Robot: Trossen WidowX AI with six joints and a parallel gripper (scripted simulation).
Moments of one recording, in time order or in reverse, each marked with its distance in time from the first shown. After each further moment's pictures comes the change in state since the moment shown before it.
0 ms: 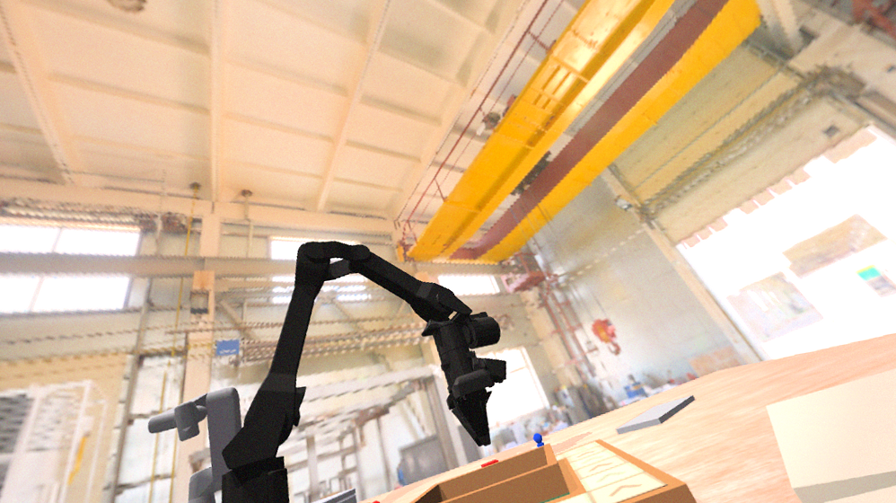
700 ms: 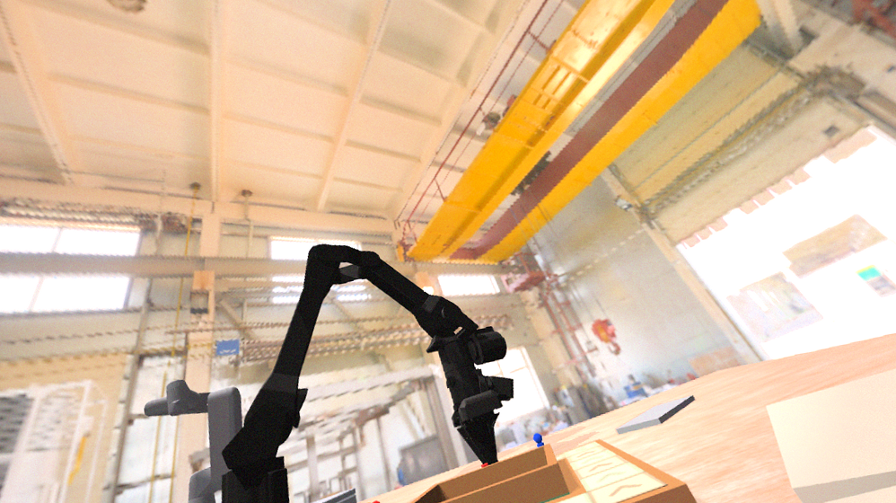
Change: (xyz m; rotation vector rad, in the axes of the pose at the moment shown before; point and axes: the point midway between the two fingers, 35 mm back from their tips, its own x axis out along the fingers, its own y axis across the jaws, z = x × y) arm 0.032 0.001 0.000 0.000 0.003 -0.001
